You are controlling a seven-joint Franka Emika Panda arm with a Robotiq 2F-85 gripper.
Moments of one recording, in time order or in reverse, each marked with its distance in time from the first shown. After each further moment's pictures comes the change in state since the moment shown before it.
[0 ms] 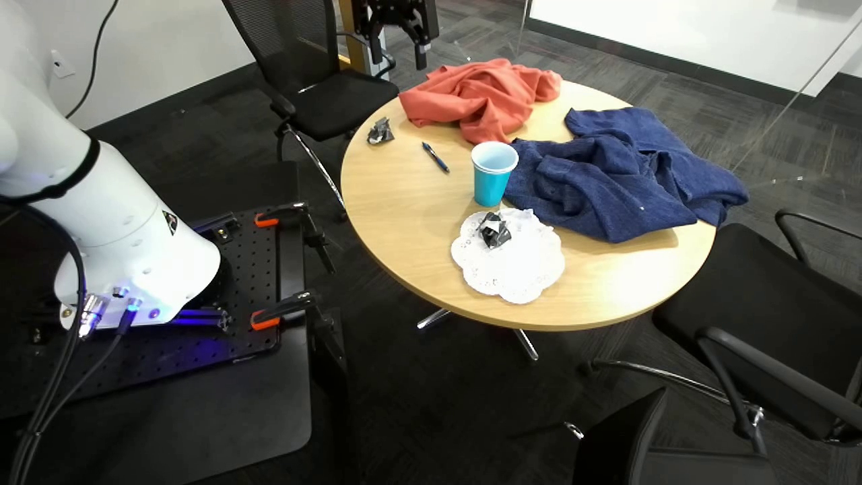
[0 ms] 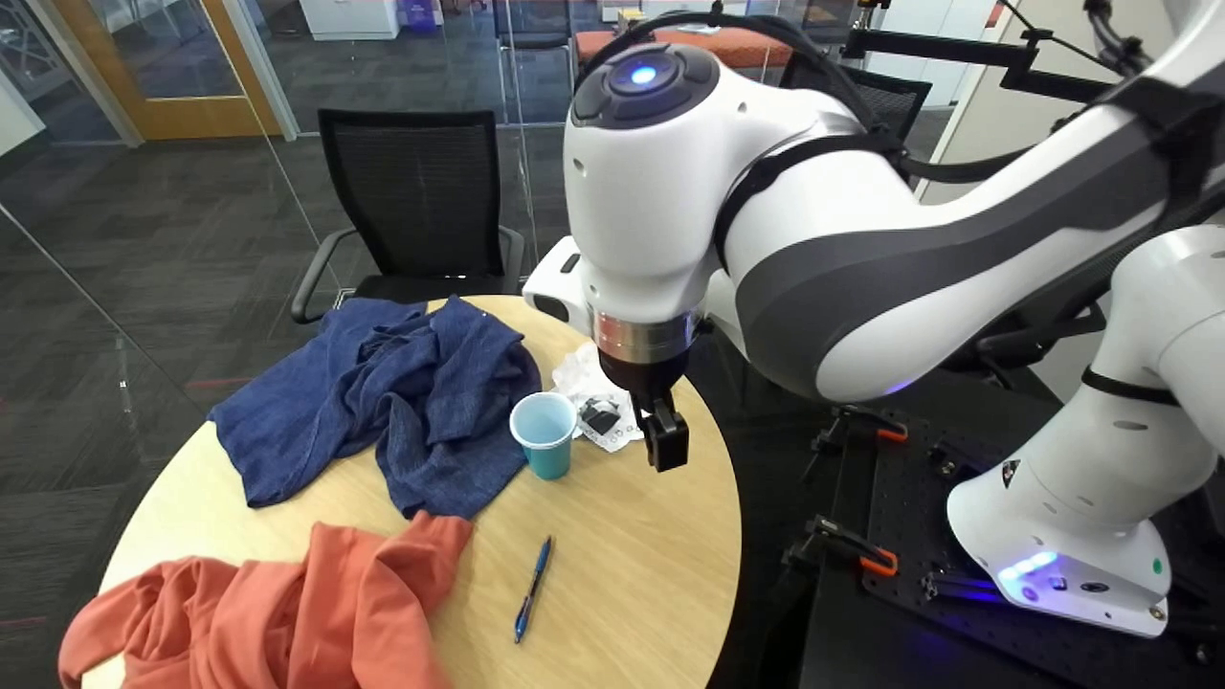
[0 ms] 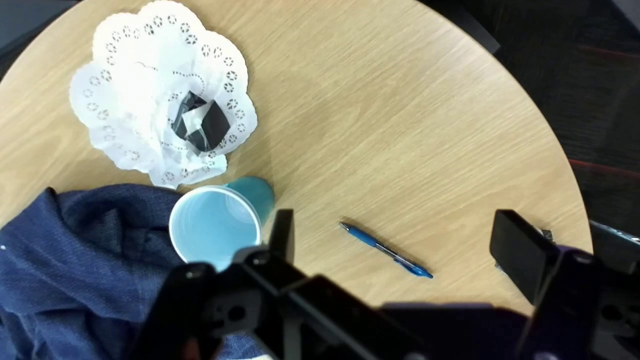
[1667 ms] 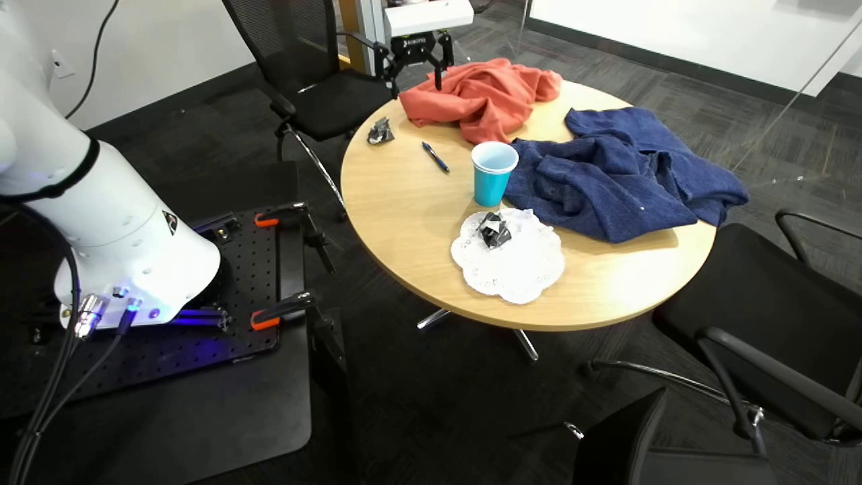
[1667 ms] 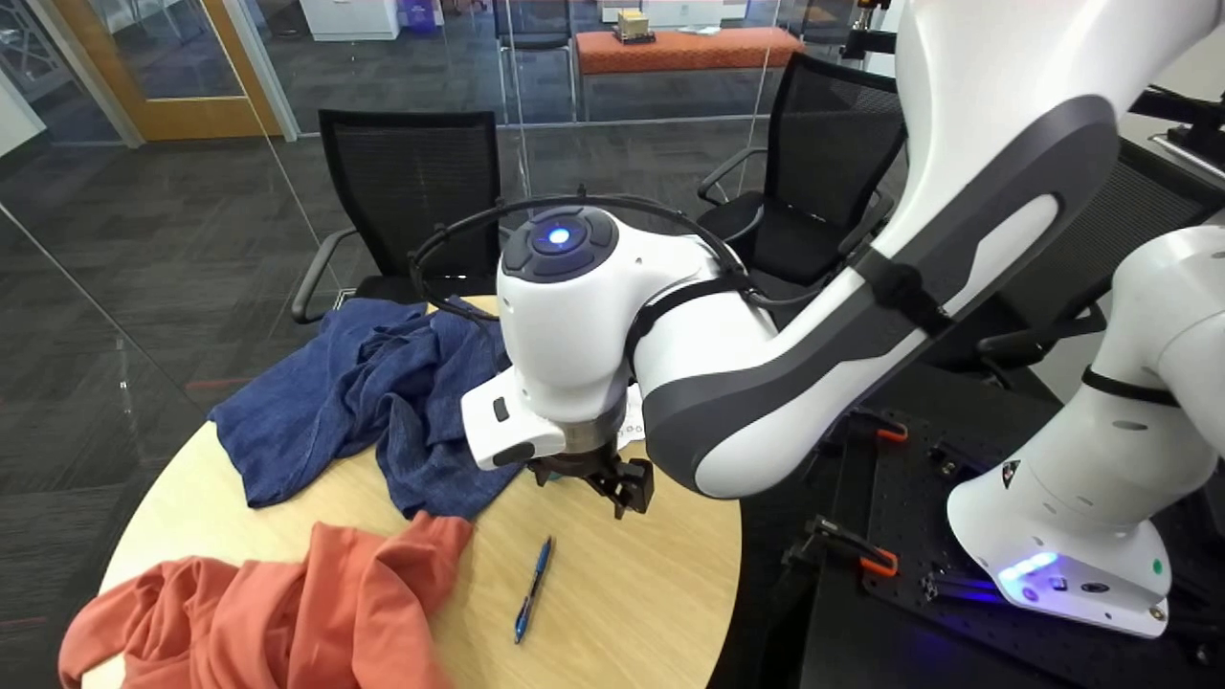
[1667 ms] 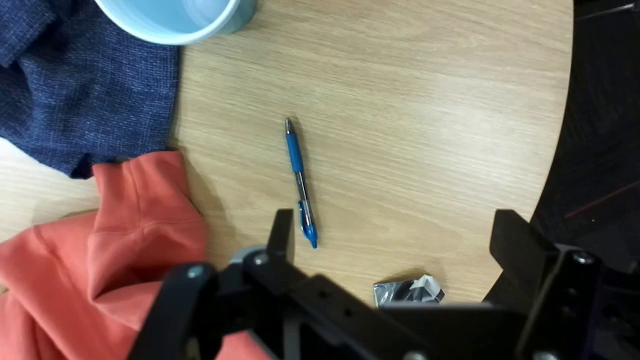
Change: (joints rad) arm -0.011 0.300 0.040 0.104 -0.008 0.244 -0.809
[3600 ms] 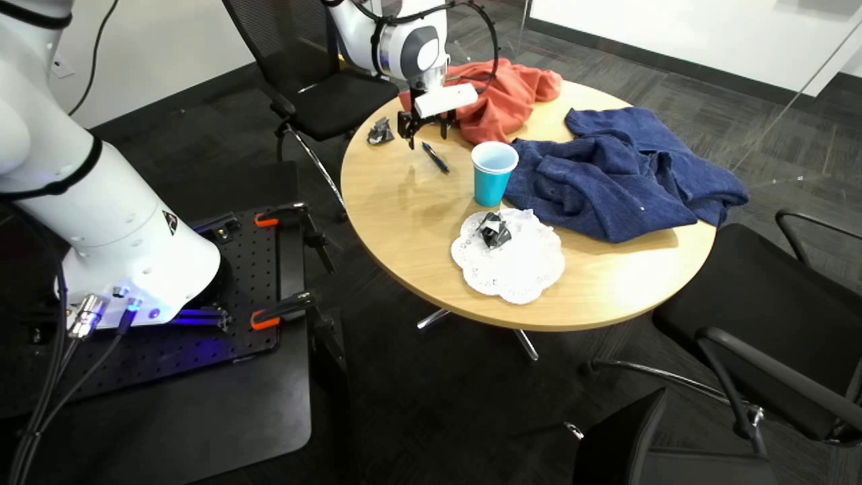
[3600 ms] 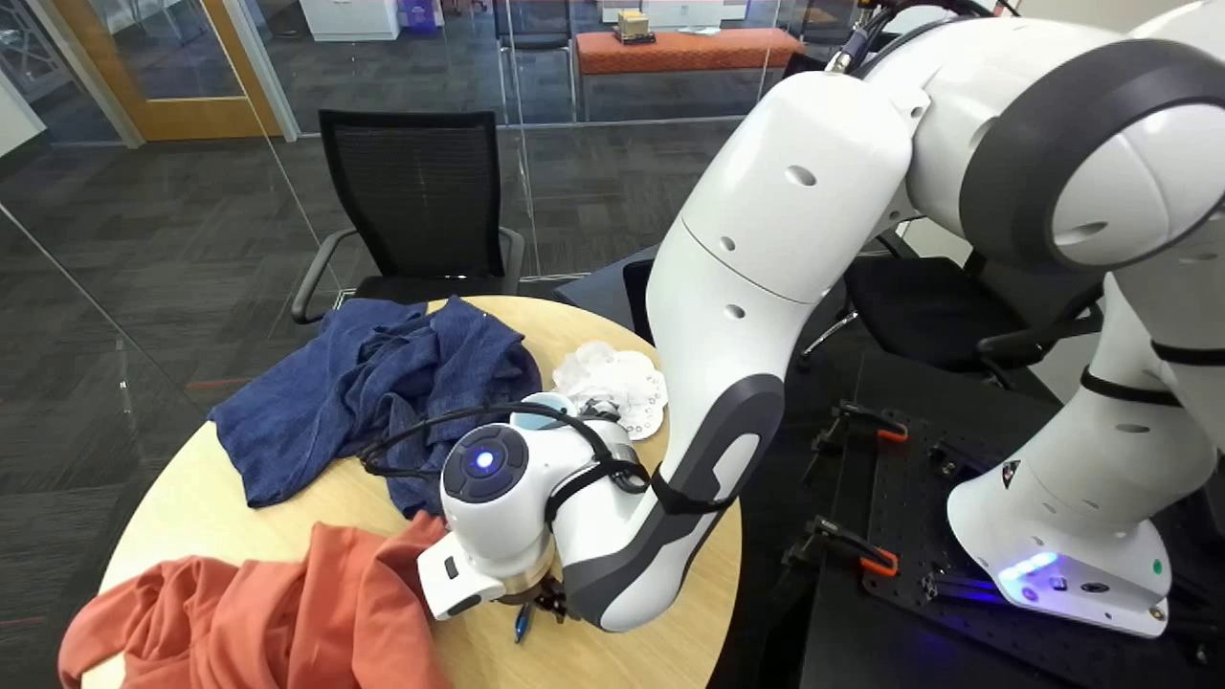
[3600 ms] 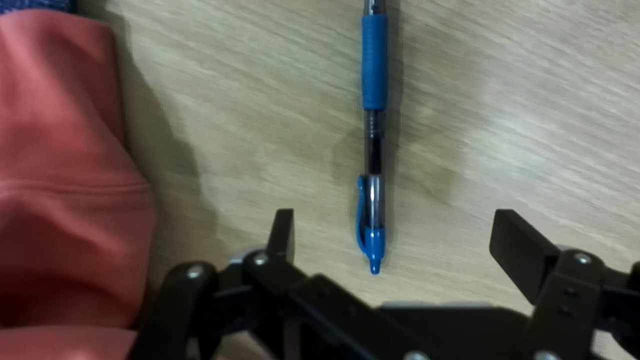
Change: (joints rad) arm 0.085 0.587 -0.030 0.359 -0.179 0.217 0.043
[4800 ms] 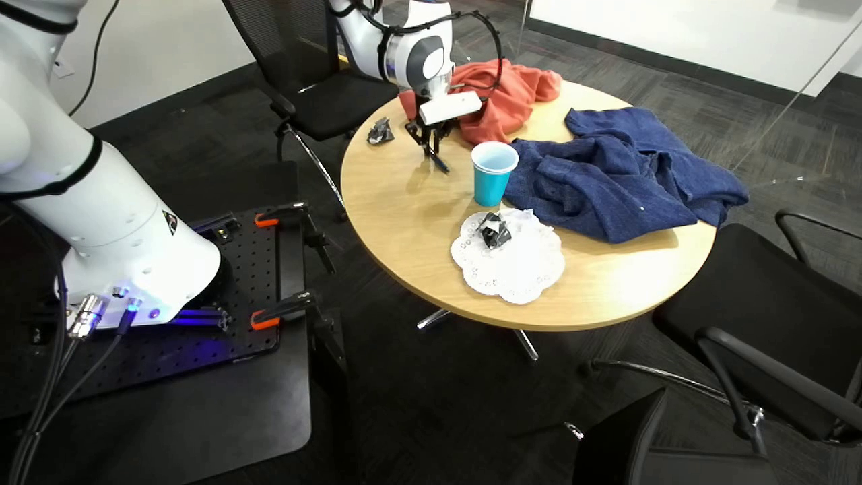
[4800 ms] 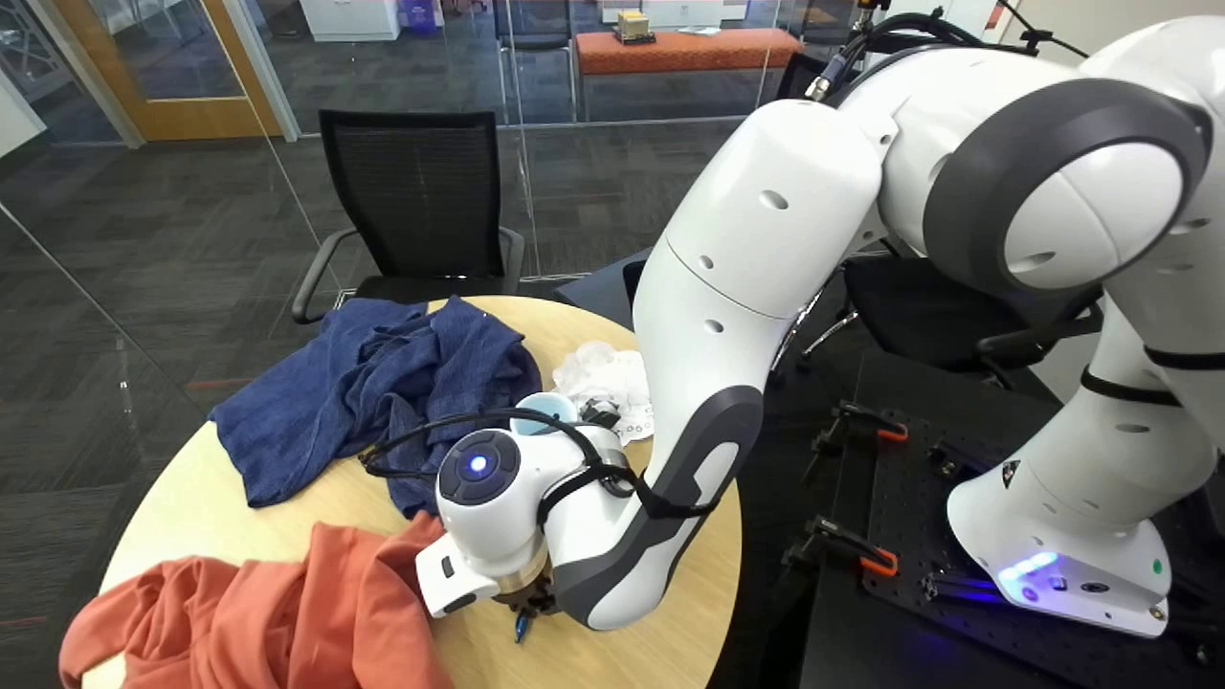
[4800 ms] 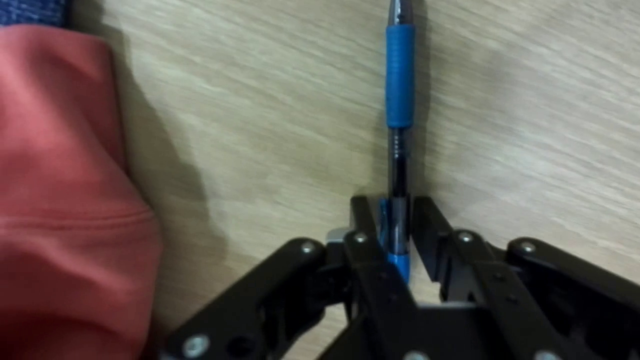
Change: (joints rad) arm -0.001 0.055 -0.008 0.054 -0.001 -0.004 0.001
